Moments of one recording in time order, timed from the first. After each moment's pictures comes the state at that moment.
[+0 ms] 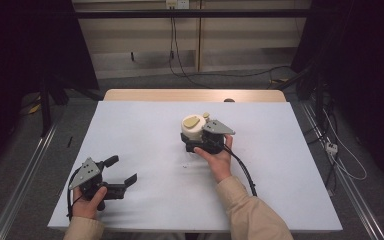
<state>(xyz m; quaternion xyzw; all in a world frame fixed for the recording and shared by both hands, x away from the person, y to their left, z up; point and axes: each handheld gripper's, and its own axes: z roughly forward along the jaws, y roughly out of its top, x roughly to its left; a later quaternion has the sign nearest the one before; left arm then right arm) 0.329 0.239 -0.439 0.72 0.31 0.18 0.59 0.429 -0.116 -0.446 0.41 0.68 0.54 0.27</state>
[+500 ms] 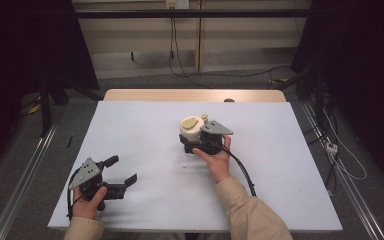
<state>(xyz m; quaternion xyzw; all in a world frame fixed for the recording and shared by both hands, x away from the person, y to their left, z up) 0.329 0.240 -0.439 0.72 0.31 0.18 0.59 0.431 -0.113 -0.450 0.41 0.69 0.54 0.26</state>
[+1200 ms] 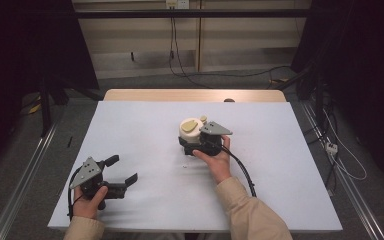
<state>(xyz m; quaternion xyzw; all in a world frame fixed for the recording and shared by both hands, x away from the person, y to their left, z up) 0.331 0.238 -0.439 0.72 0.31 0.18 0.59 0.429 -0.114 -0.454 0.40 0.70 0.54 0.24</state>
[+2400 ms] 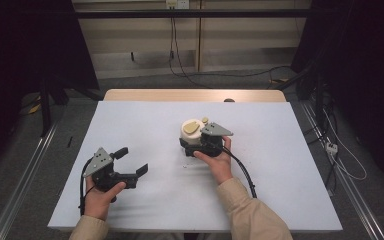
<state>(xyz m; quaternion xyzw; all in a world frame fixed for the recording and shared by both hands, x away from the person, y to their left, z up) 0.347 0.205 -0.425 0.72 0.33 0.18 0.59 0.427 -0.115 -0.455 0.40 0.70 0.53 0.24</state>
